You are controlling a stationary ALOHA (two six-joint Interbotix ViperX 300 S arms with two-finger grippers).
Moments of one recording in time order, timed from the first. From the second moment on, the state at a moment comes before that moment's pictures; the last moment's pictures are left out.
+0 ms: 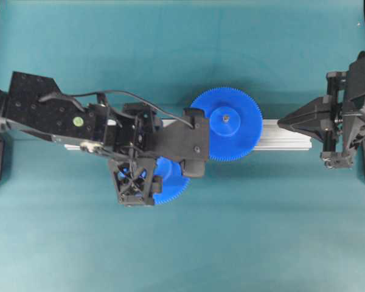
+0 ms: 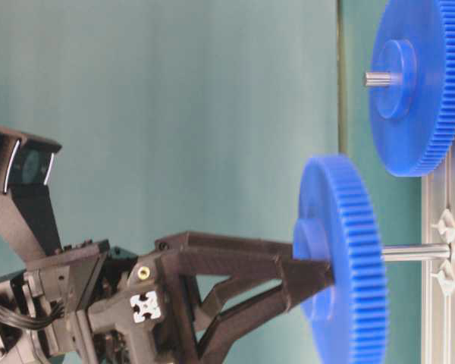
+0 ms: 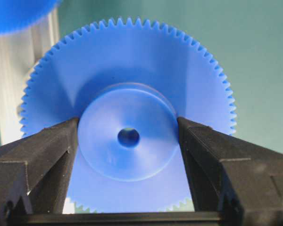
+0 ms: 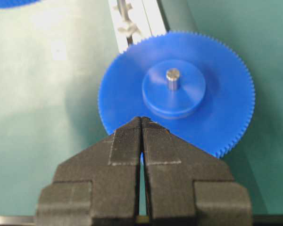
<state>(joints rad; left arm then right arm) -0.08 0.03 0.18 0.02 0.98 -0.08 -0.12 -0.75 1.17 0.04 0.06 0.13</state>
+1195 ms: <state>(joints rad) 0.04 -0.03 0.17 0.02 1.00 0.06 -0.11 -0.79 1.17 0.04 0.09 0.13</state>
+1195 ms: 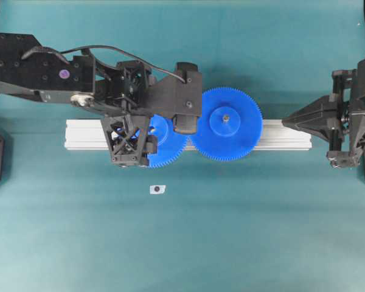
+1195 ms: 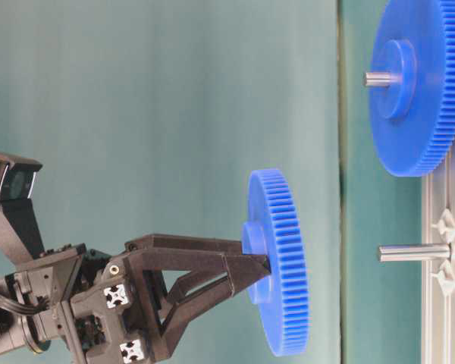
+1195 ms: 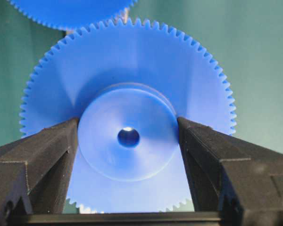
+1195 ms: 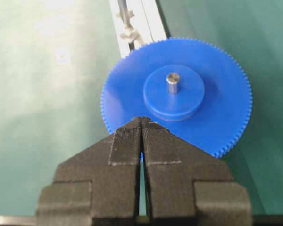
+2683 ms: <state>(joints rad) 0.04 0.07 0.29 0.02 0.84 0.09 -0.12 -0.79 1.17 0.04 0.09 0.13</state>
